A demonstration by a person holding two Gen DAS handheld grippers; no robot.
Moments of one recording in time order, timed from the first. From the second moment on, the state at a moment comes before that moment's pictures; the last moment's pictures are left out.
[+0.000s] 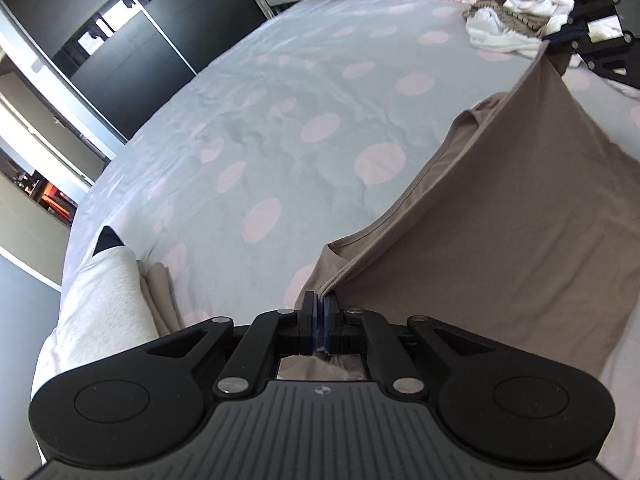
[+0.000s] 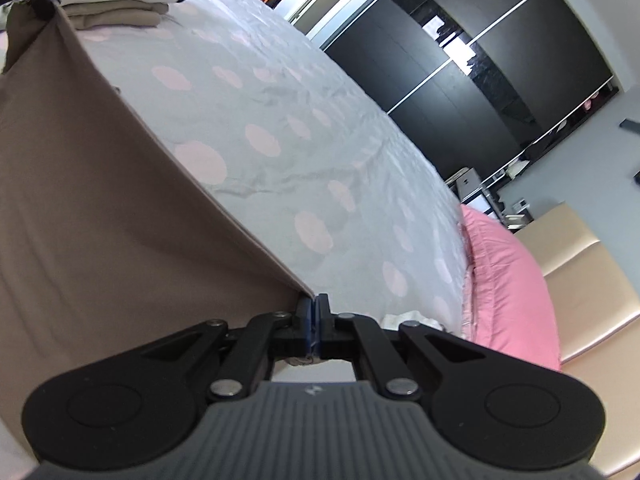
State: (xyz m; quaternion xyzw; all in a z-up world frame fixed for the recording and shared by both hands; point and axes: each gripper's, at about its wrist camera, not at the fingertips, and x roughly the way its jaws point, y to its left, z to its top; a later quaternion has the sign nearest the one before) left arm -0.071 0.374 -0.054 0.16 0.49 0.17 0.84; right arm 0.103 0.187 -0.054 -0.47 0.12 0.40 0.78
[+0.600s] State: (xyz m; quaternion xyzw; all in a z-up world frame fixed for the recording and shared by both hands) left arm -0.027 0.451 -0.130 0.06 0.51 0.19 0.84; right arm 0.185 0.273 -0.142 -0.44 0.25 0.41 0.76
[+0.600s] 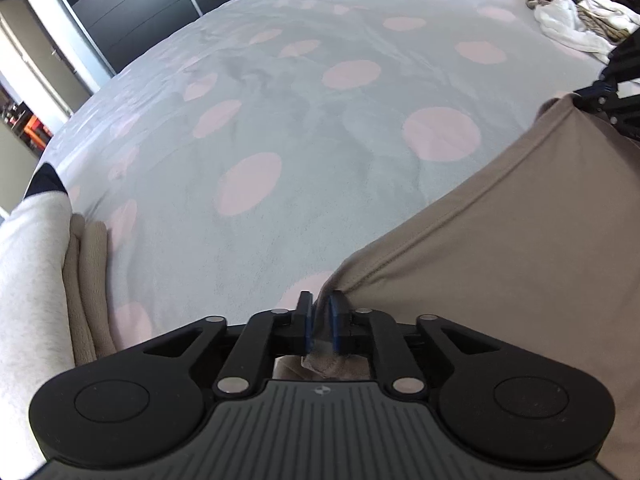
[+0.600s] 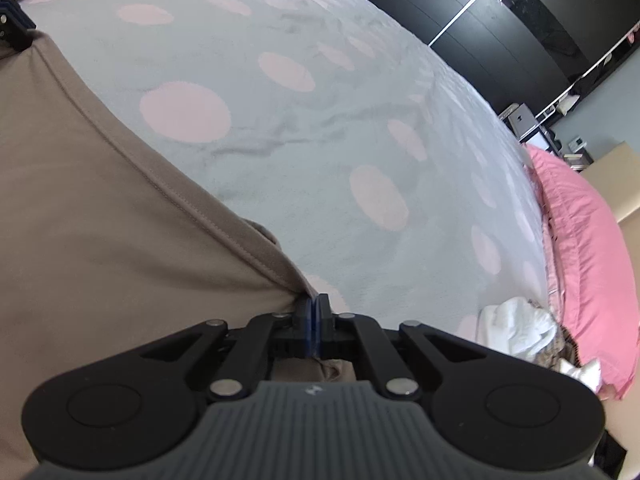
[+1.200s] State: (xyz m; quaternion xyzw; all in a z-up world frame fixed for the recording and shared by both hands) left arm -0.104 0.424 -0.054 0.03 0.46 0.27 0.84; right arm 0.190 0.205 -0.071 -0.32 0.33 0.37 0.80
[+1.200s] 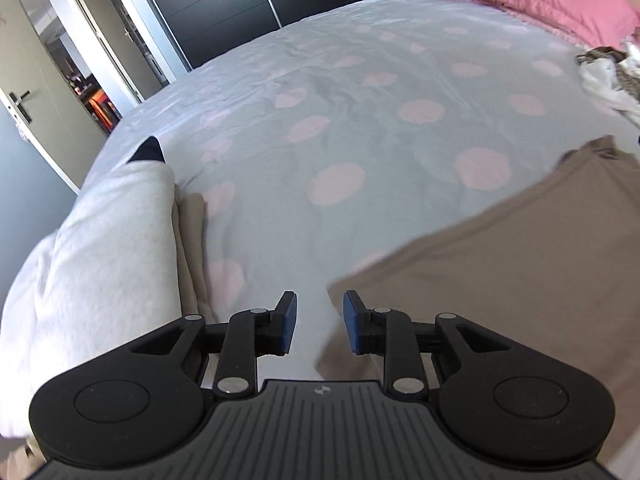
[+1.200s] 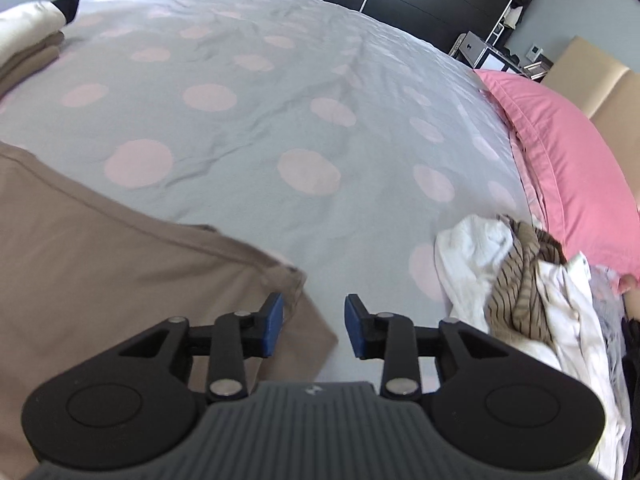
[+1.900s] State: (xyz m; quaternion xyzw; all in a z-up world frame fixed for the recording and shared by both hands) left arm -0.217 0.282 -0.100 0.10 0.54 0.12 0.83; right arm 0.061 0.060 -0.103 -0.35 0.34 0.44 0.76
